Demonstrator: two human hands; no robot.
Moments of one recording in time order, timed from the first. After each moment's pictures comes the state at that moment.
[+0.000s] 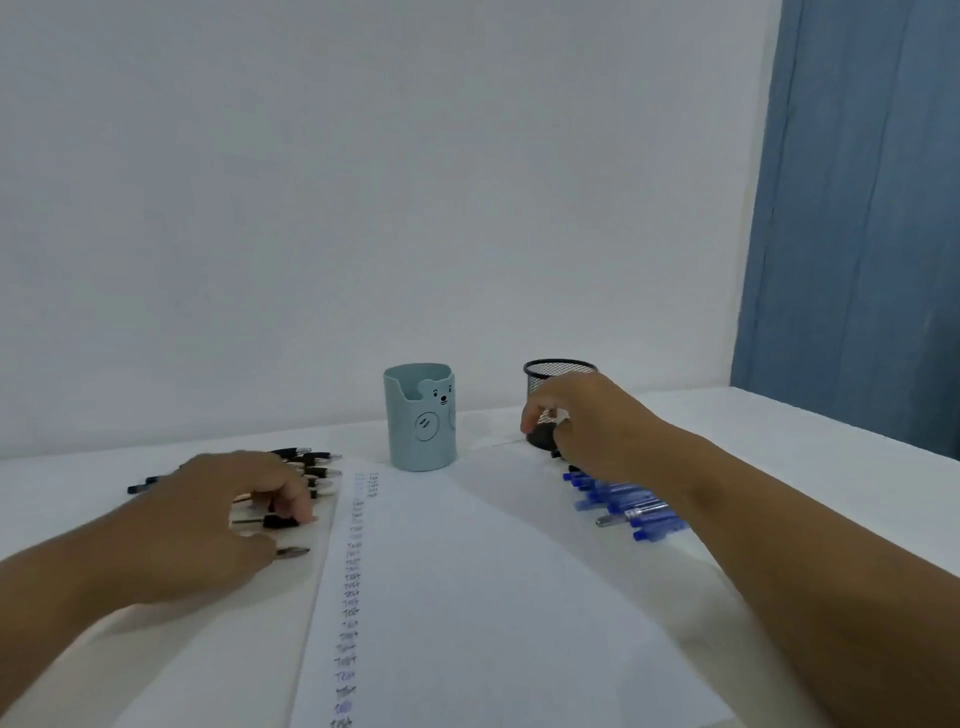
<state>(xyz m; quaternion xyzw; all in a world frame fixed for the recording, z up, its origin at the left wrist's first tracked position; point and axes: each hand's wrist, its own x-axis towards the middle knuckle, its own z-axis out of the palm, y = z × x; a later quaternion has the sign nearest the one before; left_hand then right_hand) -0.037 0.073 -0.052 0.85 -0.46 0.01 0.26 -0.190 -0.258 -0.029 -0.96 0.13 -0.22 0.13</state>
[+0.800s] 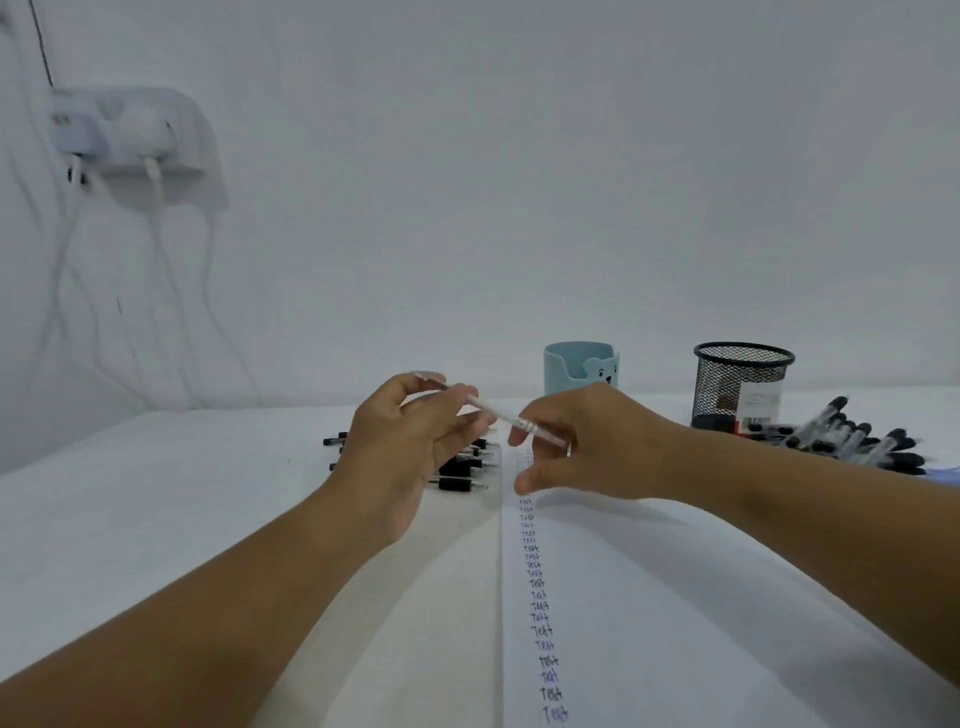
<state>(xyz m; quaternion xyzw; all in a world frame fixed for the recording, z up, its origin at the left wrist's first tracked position) -0.056 0.046 -0.048 0.51 -0.21 -0.10 0.83 -0.112 -0.151 -0.043 -0.95 -0.11 -0.16 0.25</state>
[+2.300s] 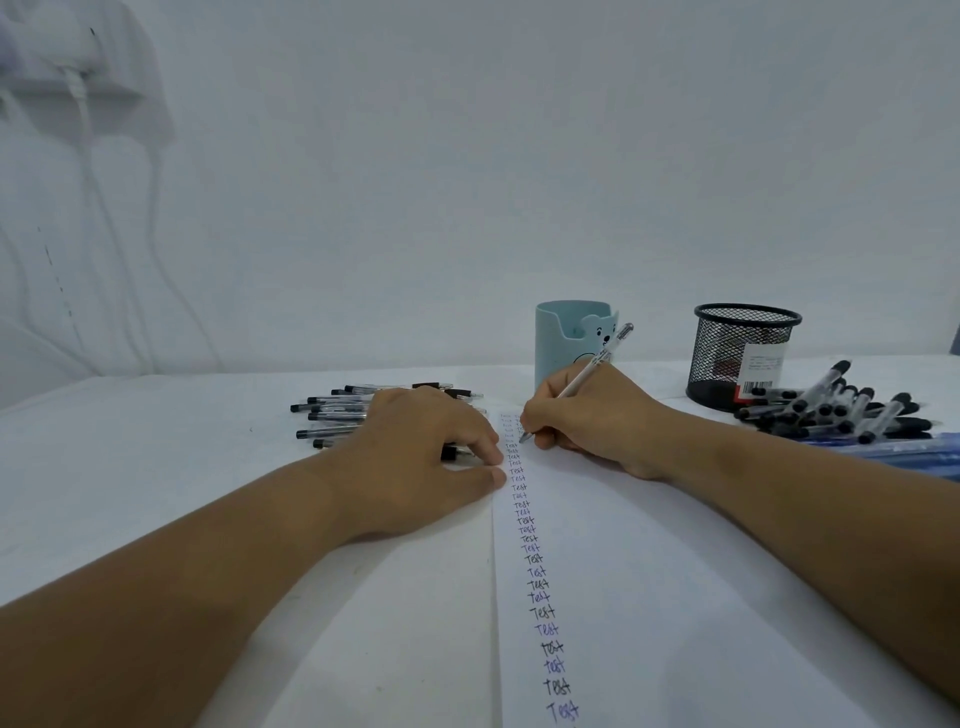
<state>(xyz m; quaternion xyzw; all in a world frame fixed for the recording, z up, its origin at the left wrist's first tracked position) -0.016 0.047 -0.085 0.81 -0.51 0.13 0.26 -0.087 -0.151 -0.069 -0.86 0.10 -0.15 0.48</state>
